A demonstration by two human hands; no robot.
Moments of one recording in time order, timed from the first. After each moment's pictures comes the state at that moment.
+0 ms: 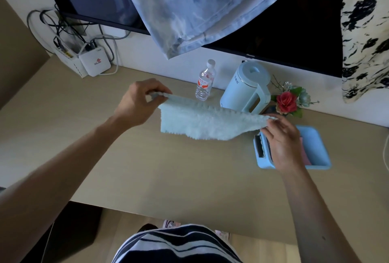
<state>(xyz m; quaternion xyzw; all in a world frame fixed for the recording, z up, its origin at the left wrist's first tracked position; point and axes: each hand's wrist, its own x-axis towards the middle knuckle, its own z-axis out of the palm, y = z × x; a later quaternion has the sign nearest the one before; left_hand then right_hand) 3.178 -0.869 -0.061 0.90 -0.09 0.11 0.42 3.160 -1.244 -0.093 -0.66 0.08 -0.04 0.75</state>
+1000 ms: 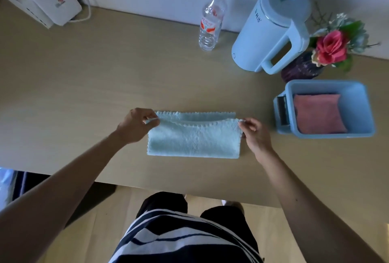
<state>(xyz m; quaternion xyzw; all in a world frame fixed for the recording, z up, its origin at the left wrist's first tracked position) 3.143 -0.857 -0.259 0.91 0.05 -0.19 0.36 3.143 -1.230 -0.283 -0.80 0.21 0.15 0.54</state>
